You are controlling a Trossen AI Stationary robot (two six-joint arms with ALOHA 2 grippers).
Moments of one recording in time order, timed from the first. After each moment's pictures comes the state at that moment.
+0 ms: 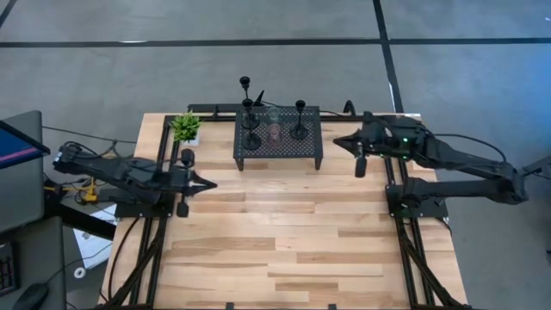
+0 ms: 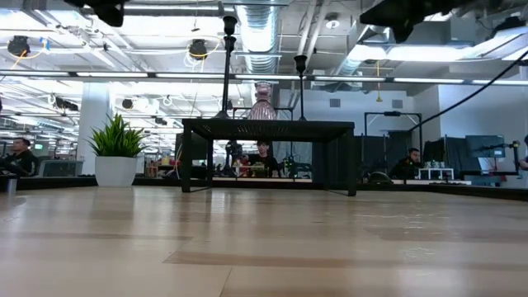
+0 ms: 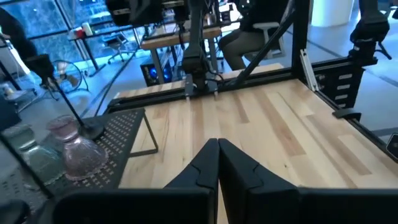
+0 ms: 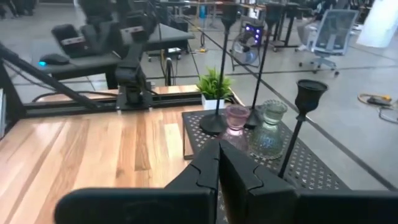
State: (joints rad) left arm -0.32 0.32 0.55 -0.23 -0.31 0.18; right arm -0.30 0.75 0.76 -0.20 -0.06 -0.07
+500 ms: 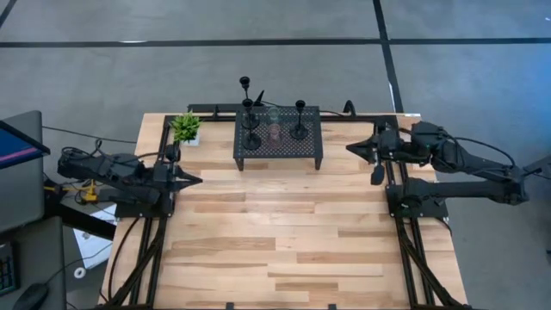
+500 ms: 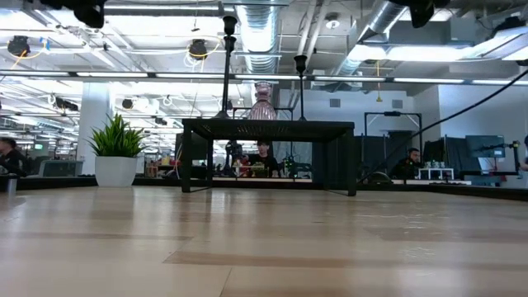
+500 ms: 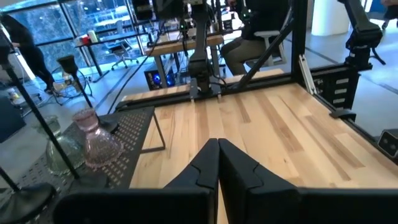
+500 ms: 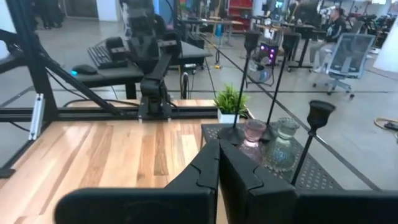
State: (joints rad) left arm -0.32 0.13 0.55 -0.40 -0.31 0.18; right arm -0.21 0.59 0.76 -0.29 -0.05 -0.09
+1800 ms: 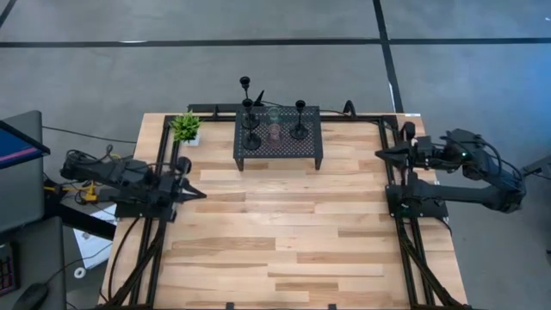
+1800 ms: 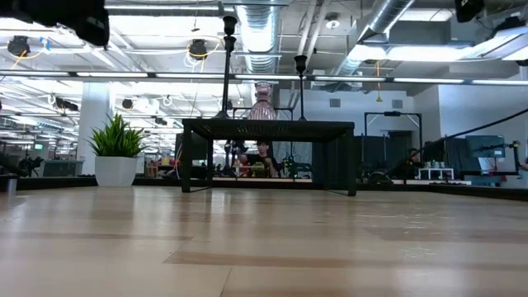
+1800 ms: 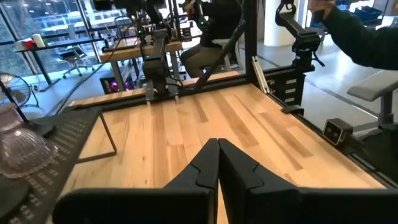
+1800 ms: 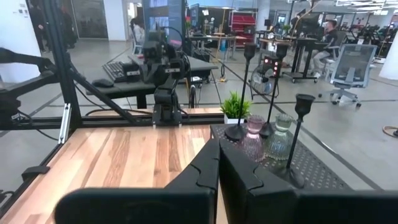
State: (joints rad) left arm -0.32 0.08 0.38 -0.26 -0.12 0.16; right arm -0.19 0.28 0.76 -0.55 -0.05 -0.05
